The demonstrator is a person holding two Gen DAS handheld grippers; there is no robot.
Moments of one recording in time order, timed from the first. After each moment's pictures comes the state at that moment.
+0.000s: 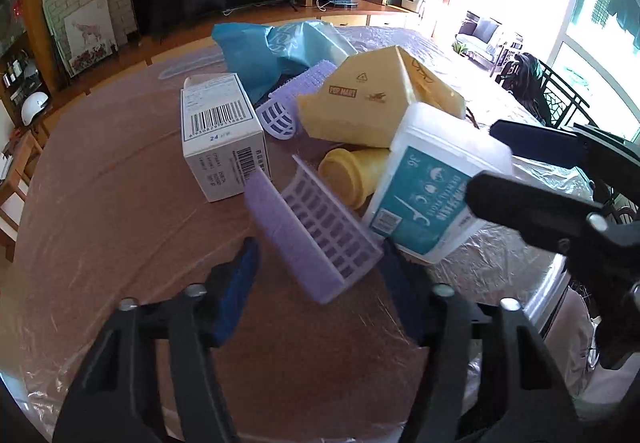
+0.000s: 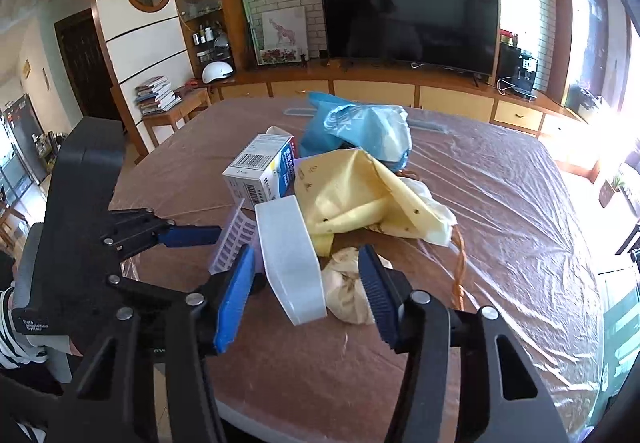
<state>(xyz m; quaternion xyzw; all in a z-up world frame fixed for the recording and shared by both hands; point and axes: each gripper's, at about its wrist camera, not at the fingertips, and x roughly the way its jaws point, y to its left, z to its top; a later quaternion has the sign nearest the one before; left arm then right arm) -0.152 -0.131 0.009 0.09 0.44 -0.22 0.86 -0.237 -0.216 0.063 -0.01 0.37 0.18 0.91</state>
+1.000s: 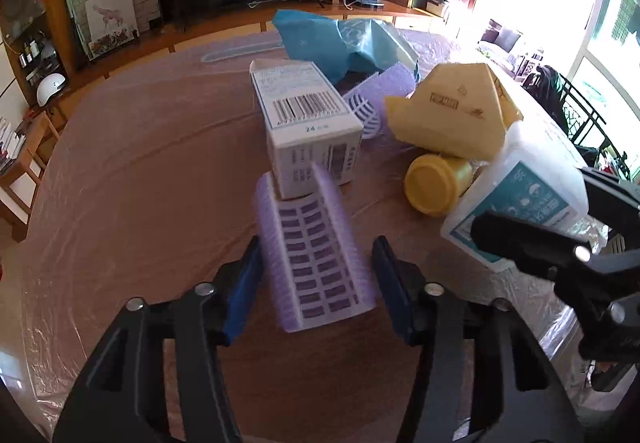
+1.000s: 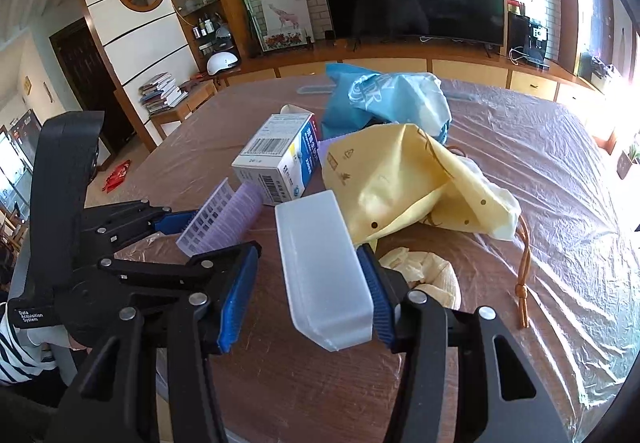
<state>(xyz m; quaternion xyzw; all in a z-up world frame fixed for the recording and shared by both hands) -0.123 -0.090 0.005 0.07 0.45 -0.19 0.87 -0.213 -0.192 0.039 0.04 0.41 0.19 0.89</state>
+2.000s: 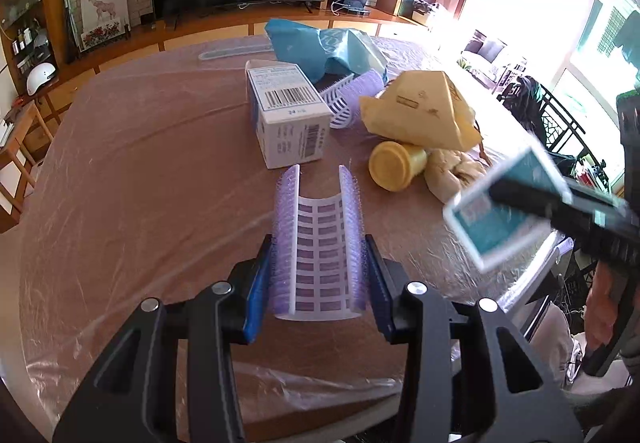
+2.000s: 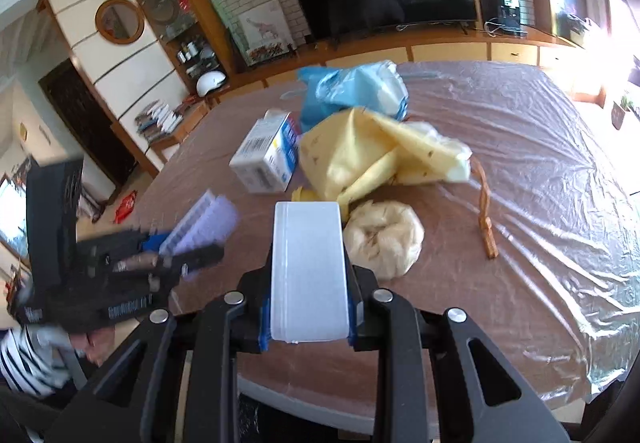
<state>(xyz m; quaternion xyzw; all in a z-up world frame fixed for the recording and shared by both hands) -0.158 -0.079 0.025 0.04 0.45 -0.22 0.86 -0.247 -0.232 0.052 0.12 0.41 0.17 0.89</state>
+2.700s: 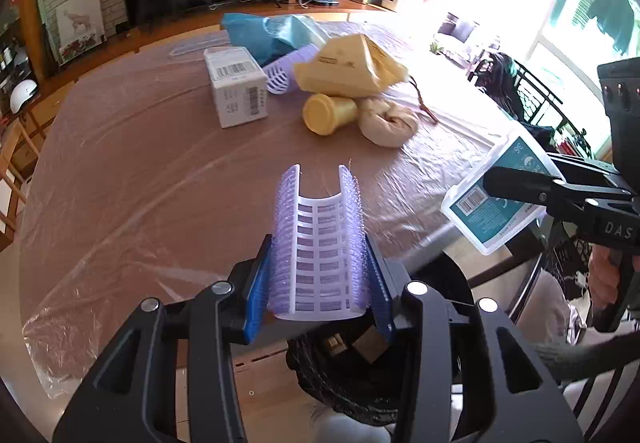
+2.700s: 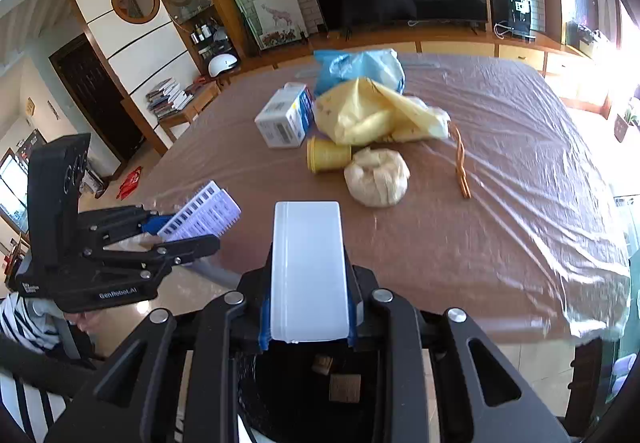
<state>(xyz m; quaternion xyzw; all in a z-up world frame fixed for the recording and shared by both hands) -0.219 -0.088 0.030 0.07 0.45 -0.26 0.85 -0.313 -0.242 0.059 0.08 0.43 0.20 0.88</state>
